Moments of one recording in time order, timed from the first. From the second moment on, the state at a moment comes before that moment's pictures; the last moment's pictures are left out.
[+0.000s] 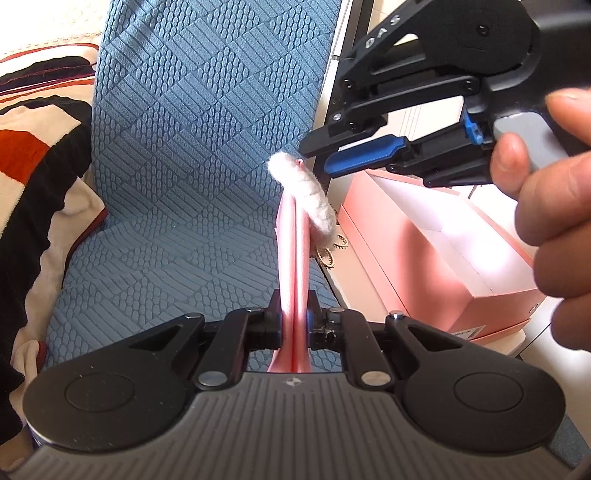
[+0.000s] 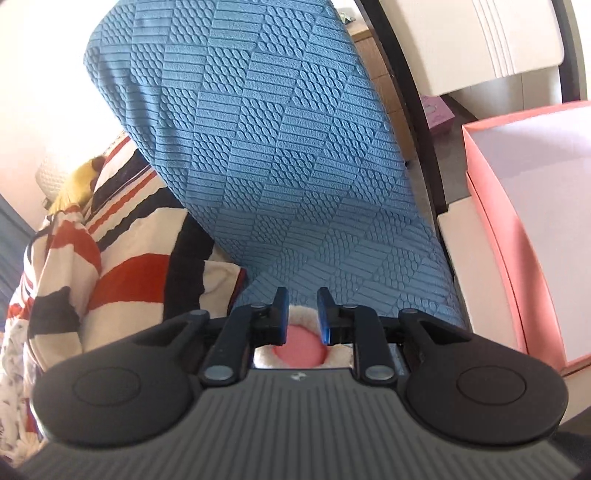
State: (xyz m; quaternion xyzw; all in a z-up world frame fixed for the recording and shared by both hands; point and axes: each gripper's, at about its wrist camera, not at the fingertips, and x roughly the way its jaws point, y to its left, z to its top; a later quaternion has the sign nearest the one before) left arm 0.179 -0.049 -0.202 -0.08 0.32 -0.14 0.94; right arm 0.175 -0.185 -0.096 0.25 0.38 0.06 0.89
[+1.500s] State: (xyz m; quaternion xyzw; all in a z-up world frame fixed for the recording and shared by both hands) left arm 0.151 -0.116 -0.213 0.17 0.27 -0.16 0.93; right arm 0.196 -0.230 -0.156 0.34 0.54 0.02 0.77
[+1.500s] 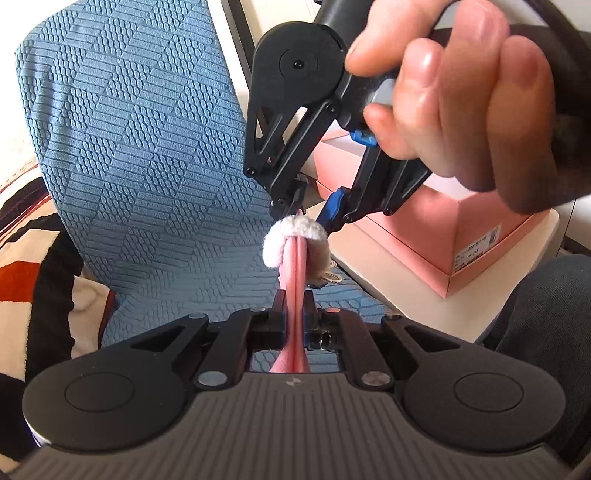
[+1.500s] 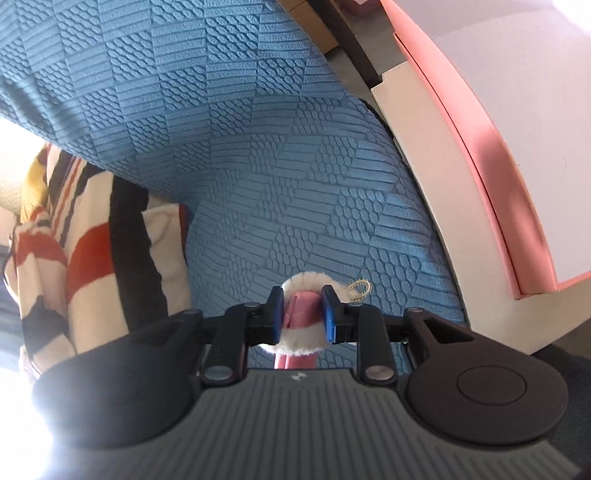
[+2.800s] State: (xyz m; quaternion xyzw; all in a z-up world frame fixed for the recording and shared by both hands) left arm 0.151 -0.115 -0.200 0.15 0.19 -0.14 0.96; right arm 0.179 -0.228 -0.110 0.30 0.48 0.05 0.82
